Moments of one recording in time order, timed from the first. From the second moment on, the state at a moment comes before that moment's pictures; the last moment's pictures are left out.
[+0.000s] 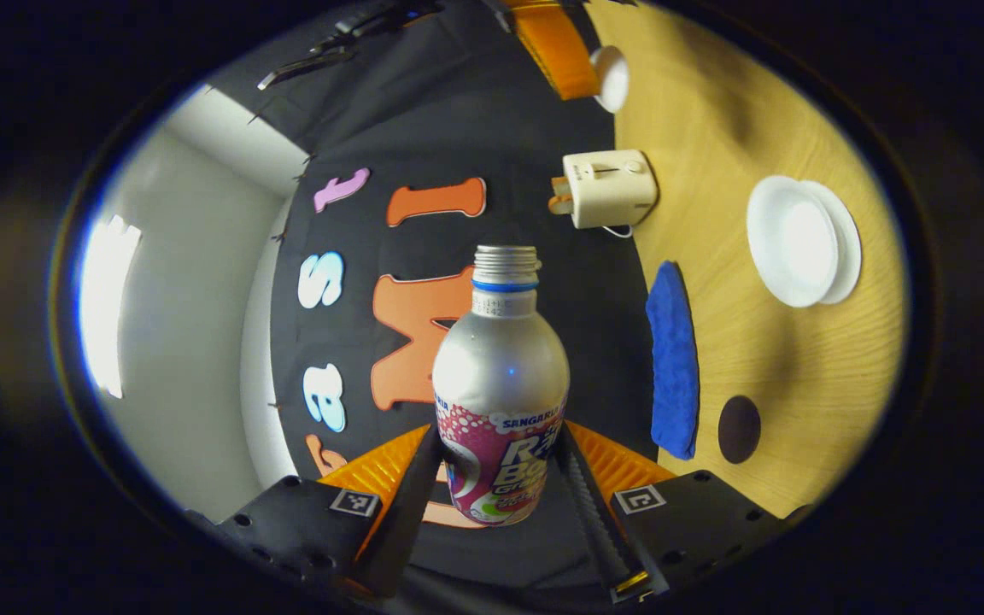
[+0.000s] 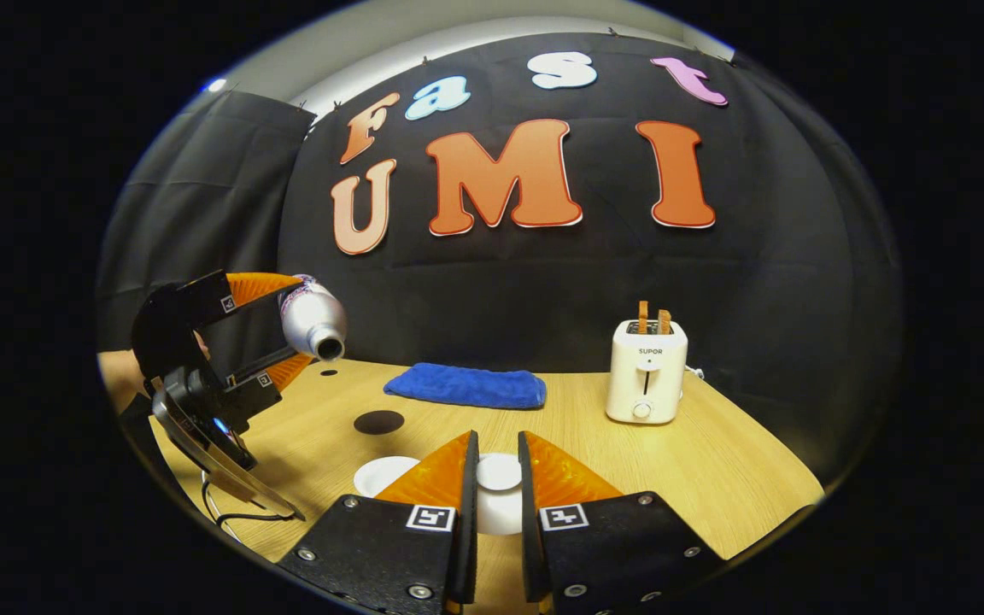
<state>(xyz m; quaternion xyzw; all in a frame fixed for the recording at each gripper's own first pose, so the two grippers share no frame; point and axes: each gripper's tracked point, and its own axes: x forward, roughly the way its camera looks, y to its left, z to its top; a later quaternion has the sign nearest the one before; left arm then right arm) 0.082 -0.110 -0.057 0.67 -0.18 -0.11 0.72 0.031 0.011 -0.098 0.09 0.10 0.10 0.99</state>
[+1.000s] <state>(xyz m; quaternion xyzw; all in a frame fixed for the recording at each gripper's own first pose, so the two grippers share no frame) 0.130 -0.063 -0.043 0.10 -0.09 -0.08 0.99 0.047 0.063 -0.077 0.06 0.07 0.14 0.99</state>
